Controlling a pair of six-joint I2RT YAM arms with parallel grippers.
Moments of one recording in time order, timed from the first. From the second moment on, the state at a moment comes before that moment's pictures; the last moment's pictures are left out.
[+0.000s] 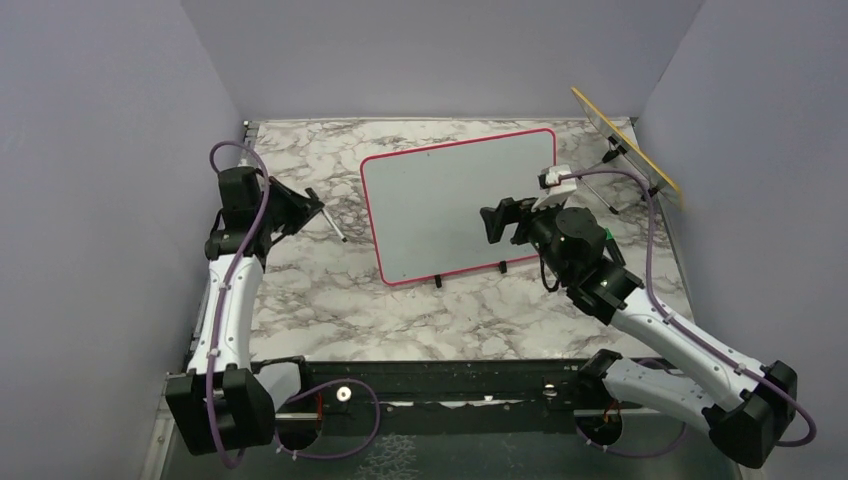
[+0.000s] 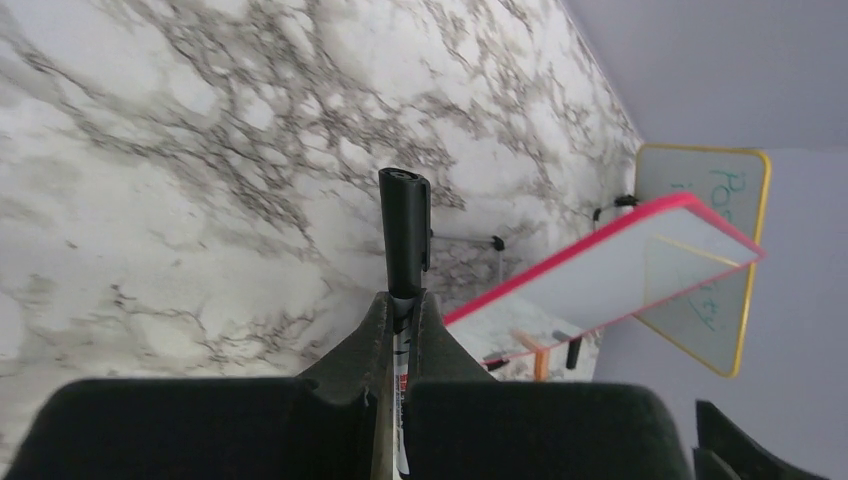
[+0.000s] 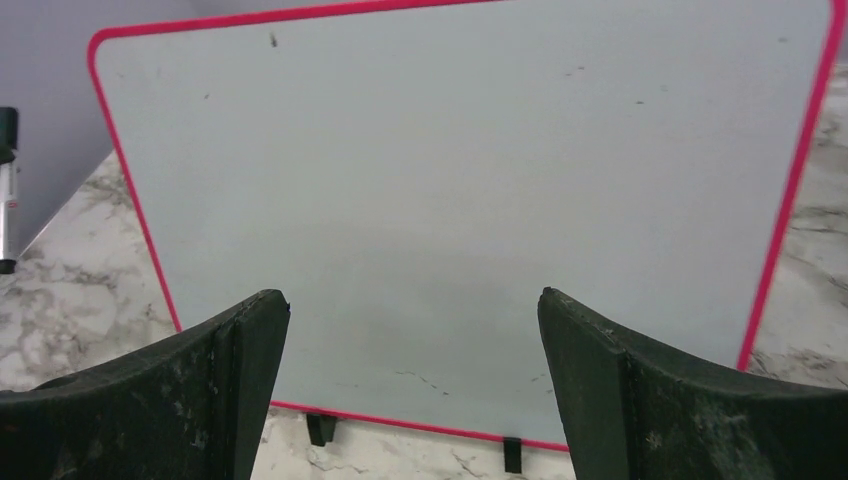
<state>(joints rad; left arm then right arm) 0.17 1.12 0.96 -0.44 0.39 -0.78 0.70 0.92 0.77 0.02 0.35 0.22</state>
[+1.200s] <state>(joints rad) -0.63 0.96 0.82 -0.05 -0.21 -1.38 0.80 1.17 0.80 0.43 -0.04 0.49</state>
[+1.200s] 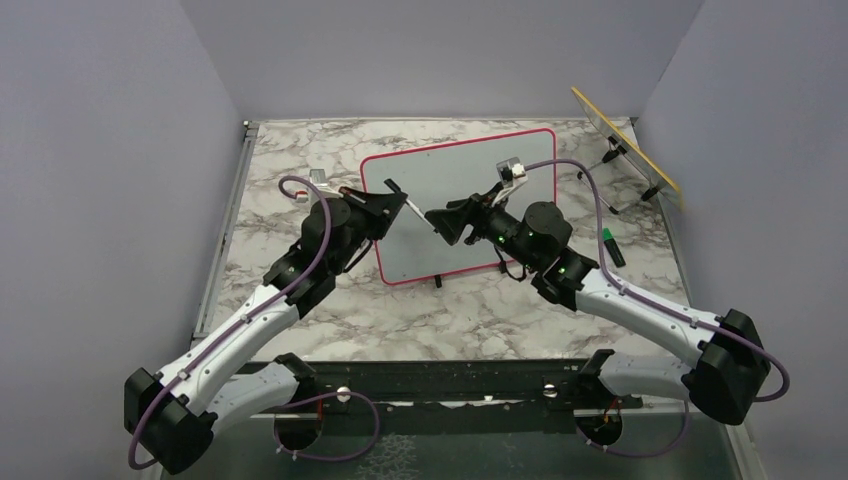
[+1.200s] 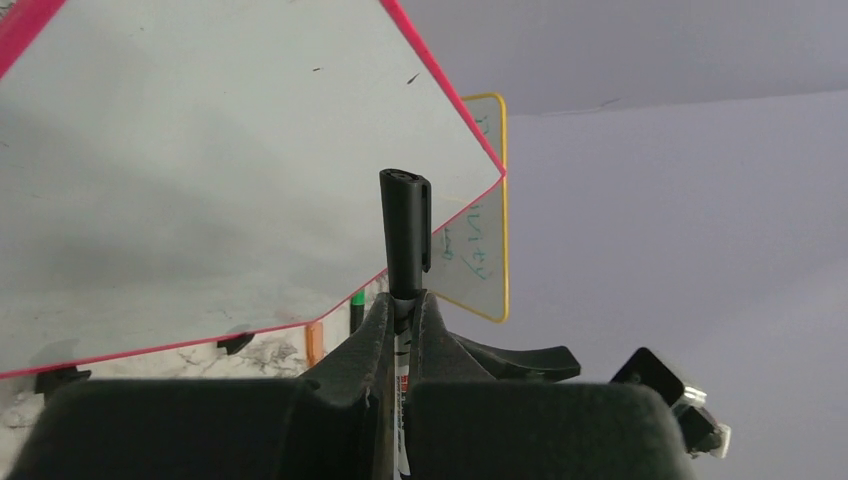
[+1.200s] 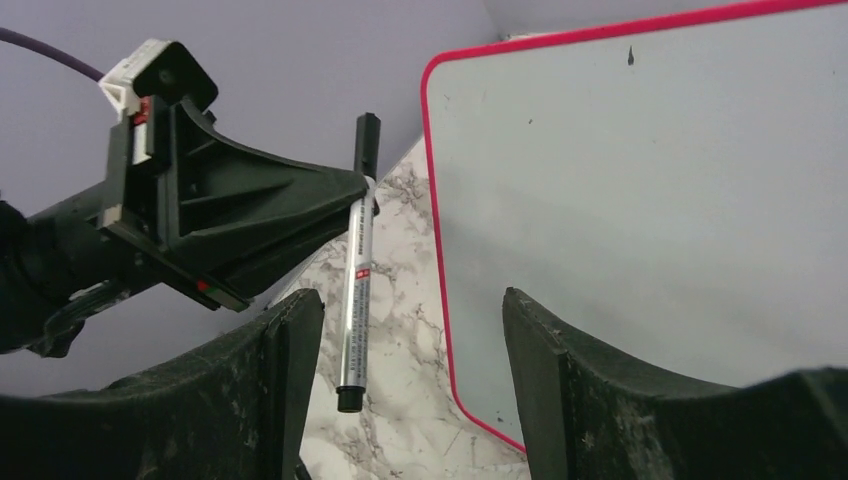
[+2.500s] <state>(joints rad) -0.72 1.03 0.77 0.15 -0.33 -1.49 0.82 1.24 0.80 0.52 -0.02 0.59</state>
